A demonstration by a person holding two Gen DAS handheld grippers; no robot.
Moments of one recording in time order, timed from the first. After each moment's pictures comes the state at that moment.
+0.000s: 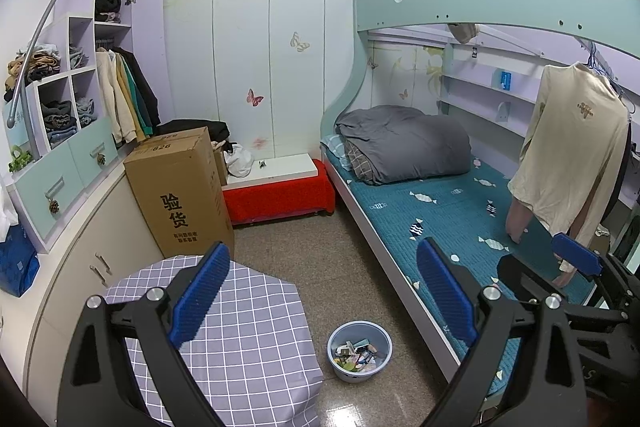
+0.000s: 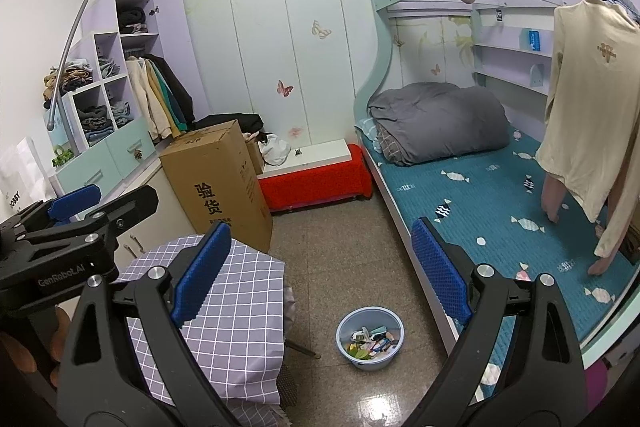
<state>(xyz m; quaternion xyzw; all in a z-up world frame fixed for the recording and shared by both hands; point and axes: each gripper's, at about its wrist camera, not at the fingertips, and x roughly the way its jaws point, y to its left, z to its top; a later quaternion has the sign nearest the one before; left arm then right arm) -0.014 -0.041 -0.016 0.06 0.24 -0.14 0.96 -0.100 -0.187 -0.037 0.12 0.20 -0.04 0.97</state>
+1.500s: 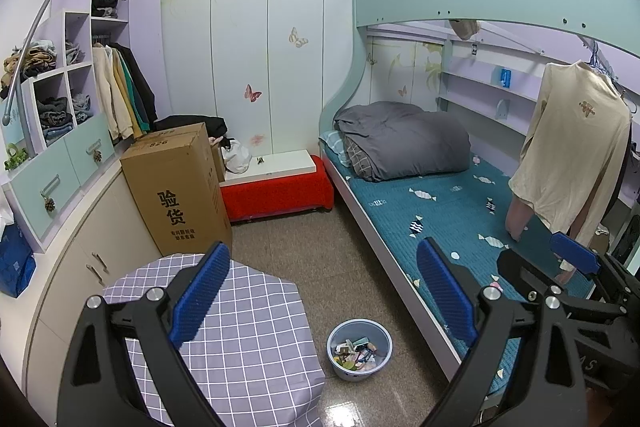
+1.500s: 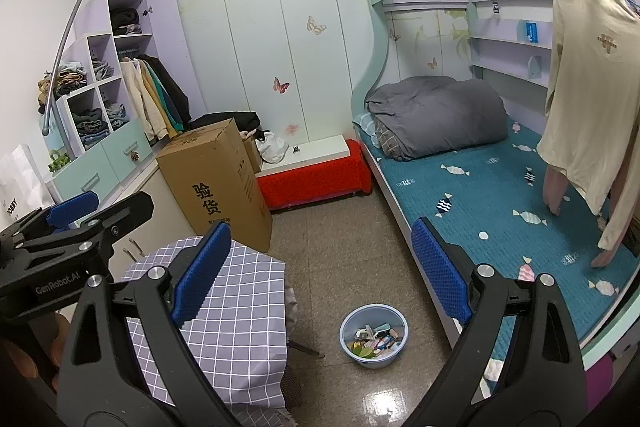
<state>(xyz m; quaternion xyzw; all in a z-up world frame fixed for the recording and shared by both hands) -0.012 -0.049 -0.019 0.06 0.24 -0.15 0.96 -0.092 -0.190 -0.043 0.13 0.21 -0.04 0.97</state>
